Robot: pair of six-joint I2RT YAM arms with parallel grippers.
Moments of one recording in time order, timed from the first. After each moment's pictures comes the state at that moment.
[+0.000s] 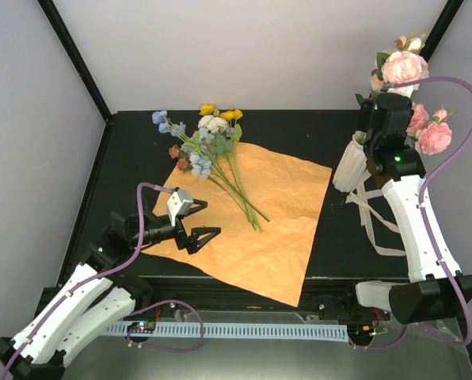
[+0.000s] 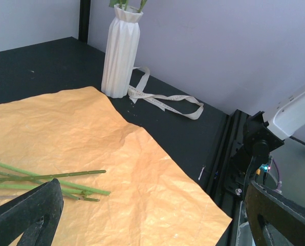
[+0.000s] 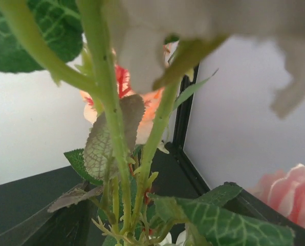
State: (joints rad) left arm -0.57 0.59 0.65 -0.33 0.60 -0.14; right arm 0.13 1.27 1.42 -0.41 0.52 0.11
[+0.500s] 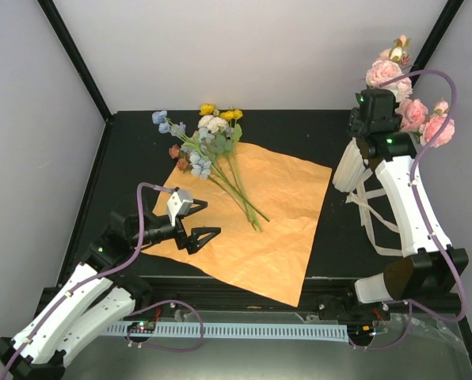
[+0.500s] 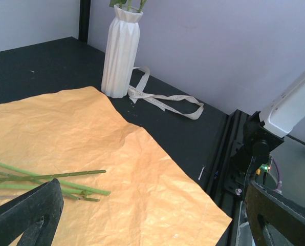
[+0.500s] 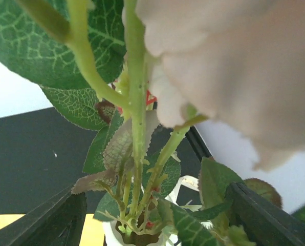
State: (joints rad) left arm -0.57 0.59 0.65 -0.33 0.60 -0.14; right arm 0.13 1.40 1.52 -0.67 0.52 0.16
